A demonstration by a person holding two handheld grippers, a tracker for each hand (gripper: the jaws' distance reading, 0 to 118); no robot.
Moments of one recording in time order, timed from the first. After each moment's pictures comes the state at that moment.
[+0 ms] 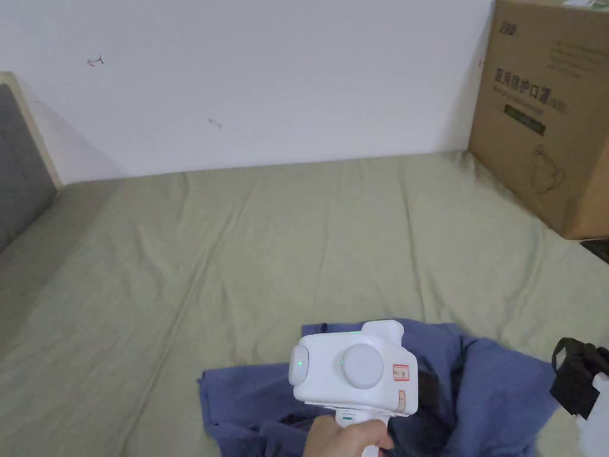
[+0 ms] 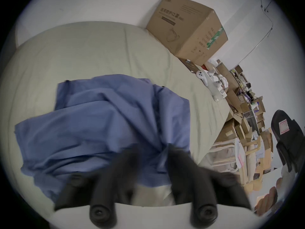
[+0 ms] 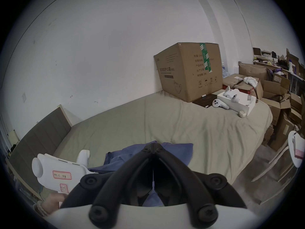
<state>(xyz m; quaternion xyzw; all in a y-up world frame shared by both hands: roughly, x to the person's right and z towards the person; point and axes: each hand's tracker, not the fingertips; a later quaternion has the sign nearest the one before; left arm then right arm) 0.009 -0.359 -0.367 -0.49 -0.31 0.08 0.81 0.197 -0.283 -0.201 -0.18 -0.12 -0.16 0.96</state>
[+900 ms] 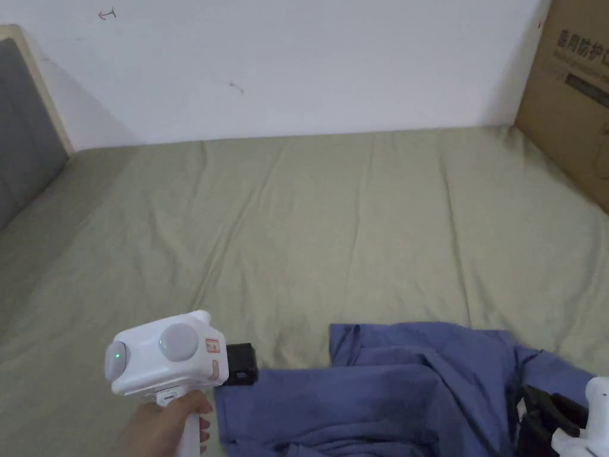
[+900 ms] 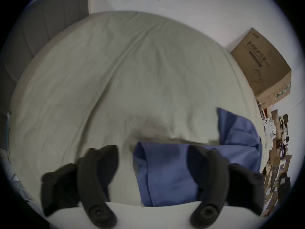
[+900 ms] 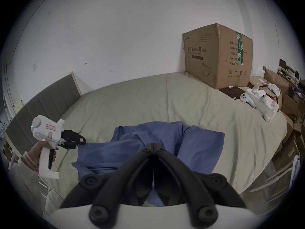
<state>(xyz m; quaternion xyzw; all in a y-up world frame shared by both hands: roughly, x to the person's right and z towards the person) -0.219 -0.430 -0.495 -0.54 -0.02 0.13 0.83 0.145 -0.336 -0.270 -0.28 -0.03 -0.09 0.96</state>
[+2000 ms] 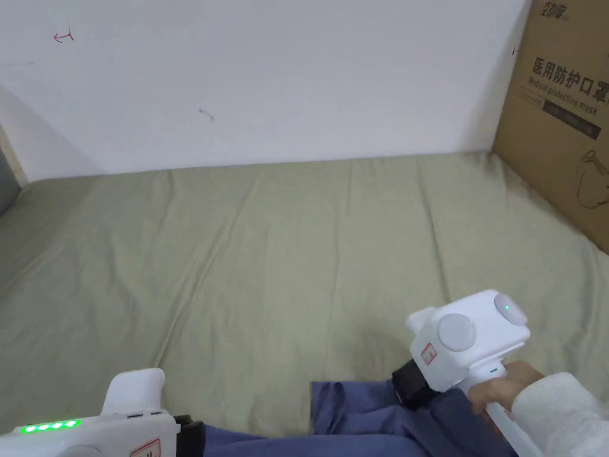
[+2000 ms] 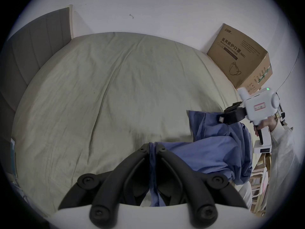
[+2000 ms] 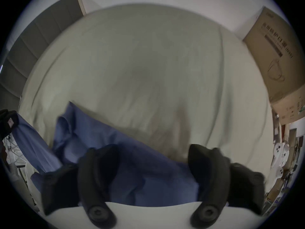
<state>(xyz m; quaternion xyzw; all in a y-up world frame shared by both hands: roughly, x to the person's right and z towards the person) -0.218 -0.369 -0.455 -0.46 -0.11 0.08 0.88 0.154 -0.434 -0.578 -0.61 0.10 0.09 0.78</state>
